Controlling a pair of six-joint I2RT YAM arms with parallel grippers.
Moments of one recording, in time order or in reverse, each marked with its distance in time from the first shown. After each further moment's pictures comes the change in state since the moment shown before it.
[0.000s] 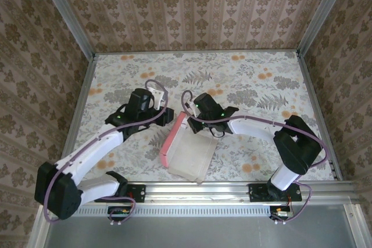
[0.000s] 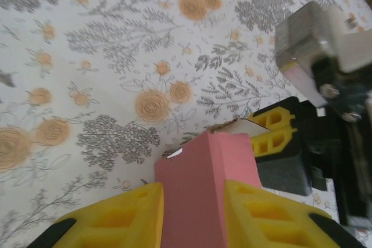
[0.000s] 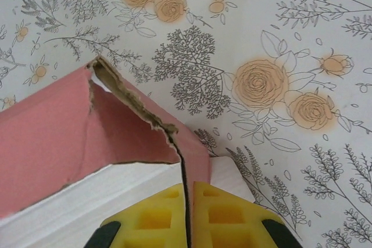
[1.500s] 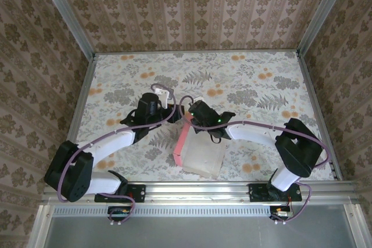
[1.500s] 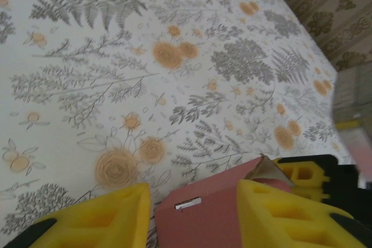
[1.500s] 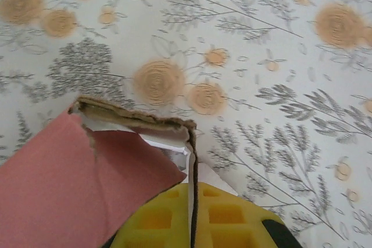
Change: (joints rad) left arm -0.032 0.152 -0.146 0.529 0.011 -0.130; right arm 0.078 -0.022 -0.012 -0.071 0.442 0.136
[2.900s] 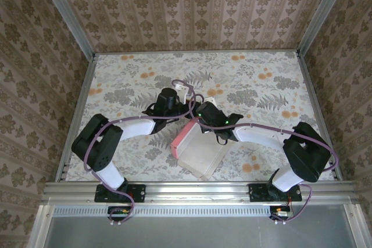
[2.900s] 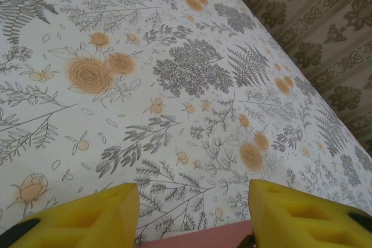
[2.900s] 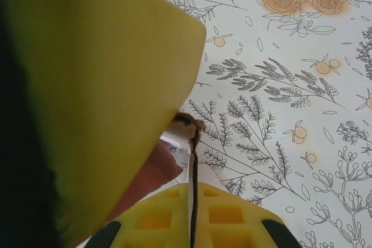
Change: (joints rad) left arm -0.085 0.370 0.159 0.282 0.101 -0.019; right arm -0.038 -0.086 -0.099 0.011 0.010 0.084
